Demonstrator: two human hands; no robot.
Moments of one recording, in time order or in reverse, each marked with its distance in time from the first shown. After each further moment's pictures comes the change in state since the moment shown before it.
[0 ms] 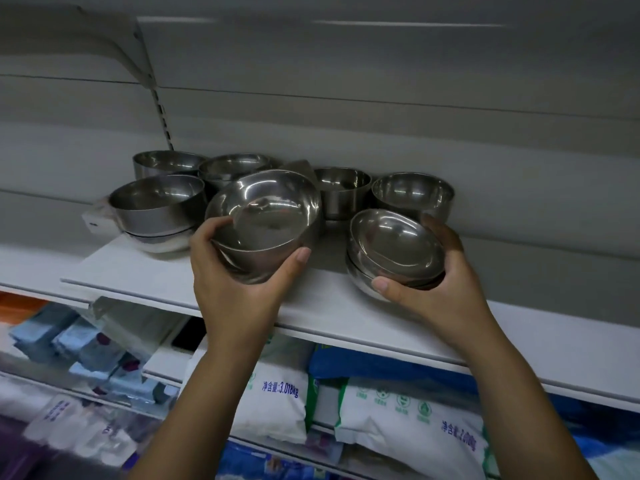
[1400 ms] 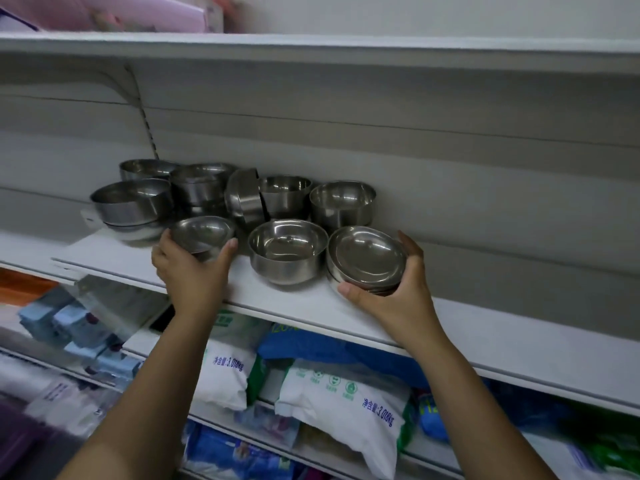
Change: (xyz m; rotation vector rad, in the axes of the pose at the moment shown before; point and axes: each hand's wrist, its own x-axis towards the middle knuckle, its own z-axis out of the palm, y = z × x) left_hand -0.021 0.001 0.037 0.373 0.104 -0.287; right_hand -0.028 0.036 -0.085 0.024 -0.019 0.024
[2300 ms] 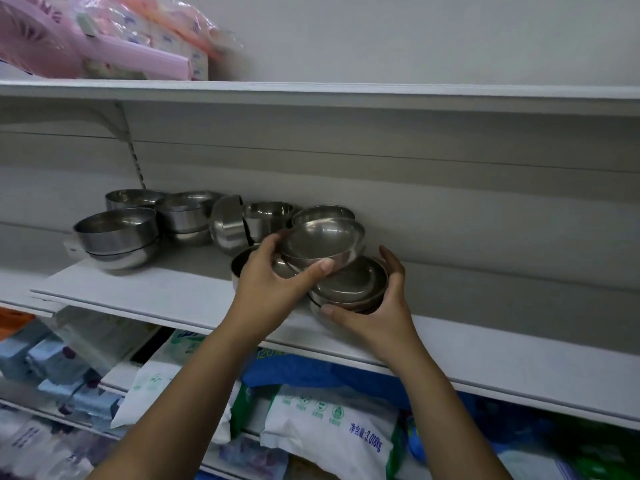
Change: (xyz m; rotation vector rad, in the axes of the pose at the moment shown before) left_hand -0.075 0.096 0.010 -0.291 -0.644 0.268; right_hand 0.001 0.000 -0.003 0.157 -0.058 -0.026
